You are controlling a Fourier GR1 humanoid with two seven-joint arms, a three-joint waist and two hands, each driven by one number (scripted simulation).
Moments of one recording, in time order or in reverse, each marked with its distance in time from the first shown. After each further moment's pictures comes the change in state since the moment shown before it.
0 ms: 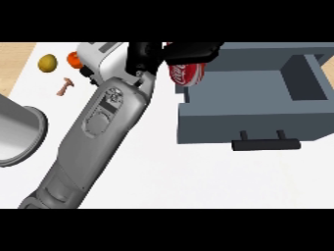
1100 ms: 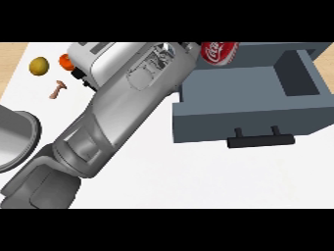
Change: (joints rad) left arm -0.417 0.000 -0.157 0.532 0.269 0.144 -0.115; right arm -0.058 -0.005 0.005 0.036 0.014 0.001 0.006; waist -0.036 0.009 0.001
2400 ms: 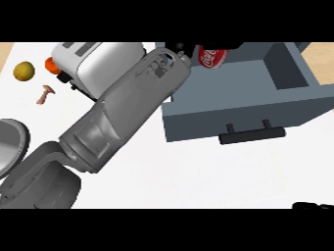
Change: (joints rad) left arm -0.030 0.000 -0.230 0.242 0.166 0.082 -0.170; right arm -0.103 -0.029 0.023 0.024 0.015 -0.025 0.043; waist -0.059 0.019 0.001
